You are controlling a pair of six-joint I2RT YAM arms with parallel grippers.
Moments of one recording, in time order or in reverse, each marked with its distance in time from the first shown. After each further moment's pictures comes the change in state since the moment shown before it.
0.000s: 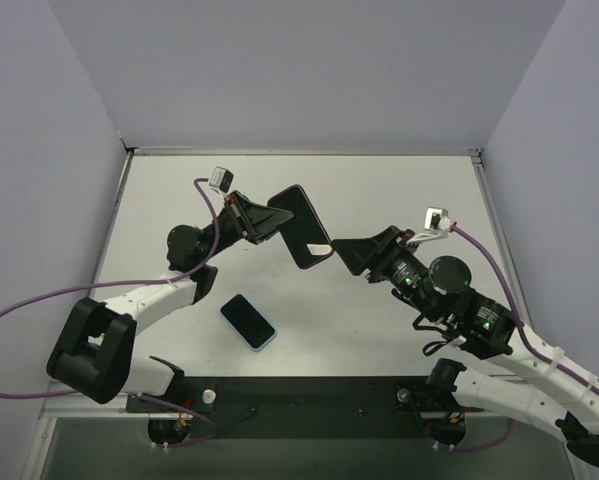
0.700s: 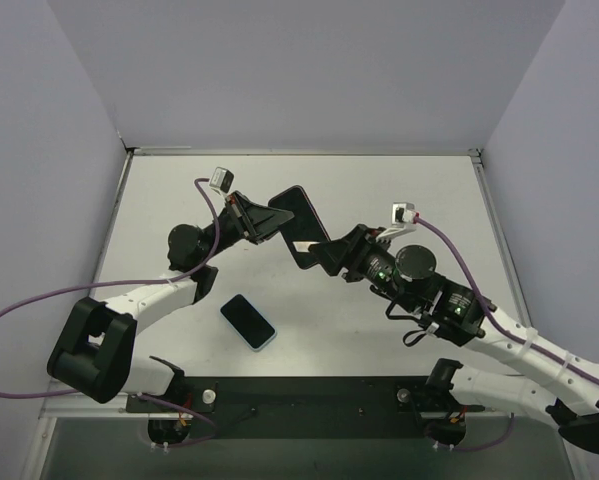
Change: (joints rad) left arm 0.000 0.003 -0.002 -0.016 0.001 0.029; right arm 0.012 0.119 0.031 0.016 -0.056 -0.018
